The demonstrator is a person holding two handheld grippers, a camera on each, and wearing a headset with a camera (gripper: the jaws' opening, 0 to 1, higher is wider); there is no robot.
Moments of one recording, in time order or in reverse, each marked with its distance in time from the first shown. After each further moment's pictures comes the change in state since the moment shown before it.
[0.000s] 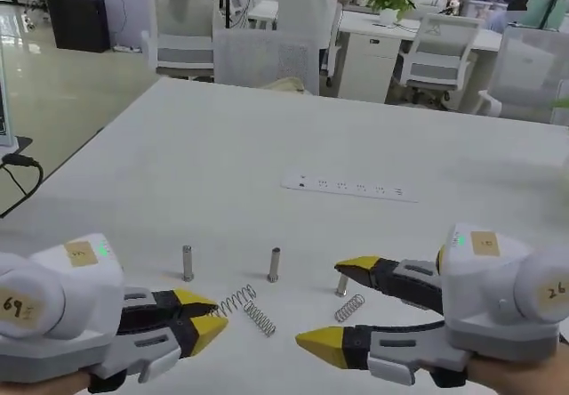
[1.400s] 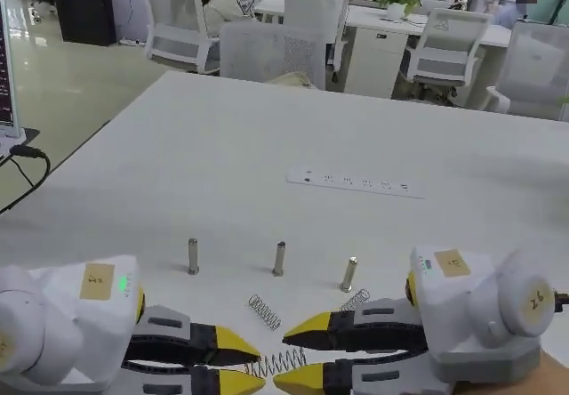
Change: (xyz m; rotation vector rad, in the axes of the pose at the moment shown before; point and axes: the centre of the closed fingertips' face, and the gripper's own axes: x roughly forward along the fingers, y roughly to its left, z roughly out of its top) left arm -0.009 -0.077 0.005 0.179 -0.017 -0.345; right arm 0.010 0.070 -0.011 0.011 0.053 0.309
